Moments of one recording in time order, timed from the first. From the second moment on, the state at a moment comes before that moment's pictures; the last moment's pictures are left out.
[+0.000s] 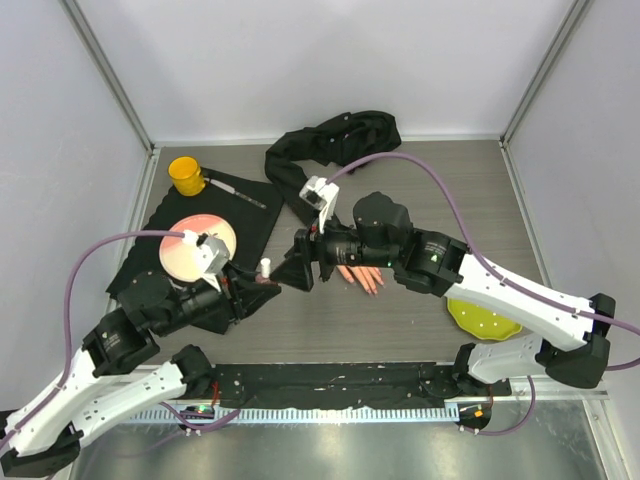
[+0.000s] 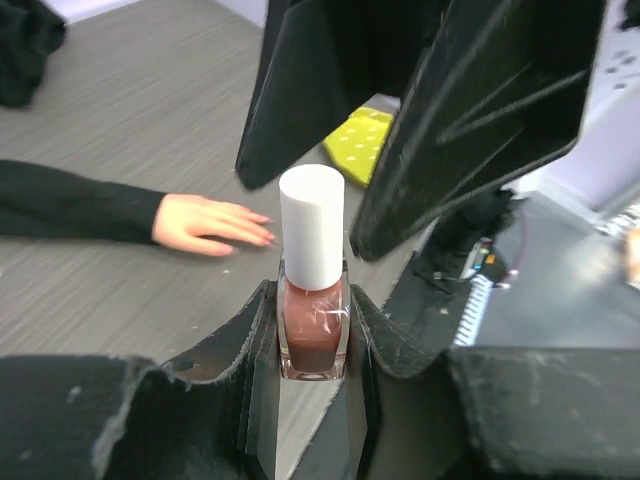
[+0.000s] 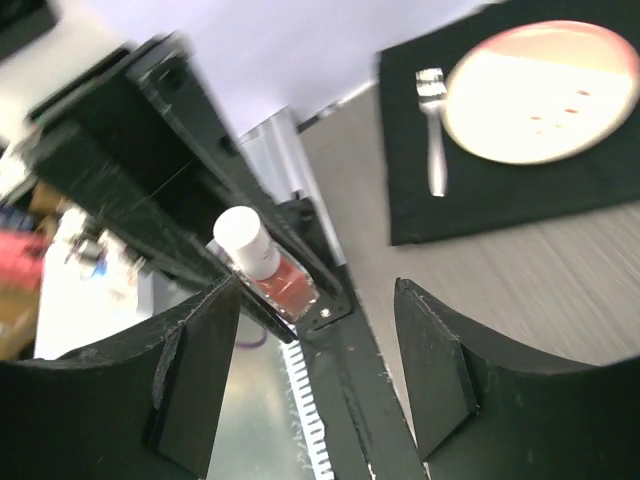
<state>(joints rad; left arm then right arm) -0.93 0.46 0.86 -0.45 0.16 -0.27 1.10 1.28 1.37 -0.30 -0.29 0.40</state>
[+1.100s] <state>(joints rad) -0.92 0.54 0.86 -0.50 0.10 -0.18 1.15 1.40 1.53 -0.48 -0.07 0.43</state>
